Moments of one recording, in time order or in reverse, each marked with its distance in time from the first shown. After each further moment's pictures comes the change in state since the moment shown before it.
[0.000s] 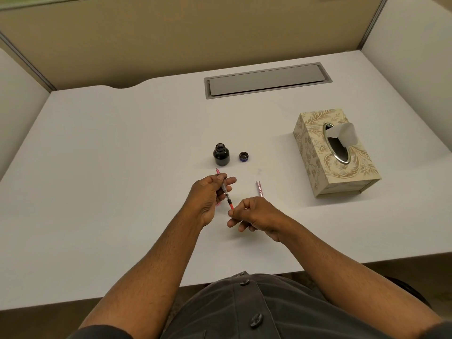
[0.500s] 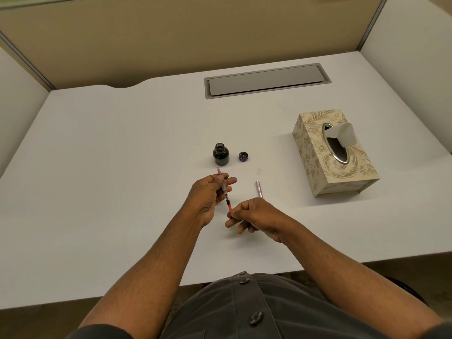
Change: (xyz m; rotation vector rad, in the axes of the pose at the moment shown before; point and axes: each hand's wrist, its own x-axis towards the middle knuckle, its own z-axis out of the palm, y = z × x) left_hand -0.001 -0.001 -0.001 0.035 -0.025 0.014; right_hand -0.001 0.001 -0.001 0.011 -0.044 0.017
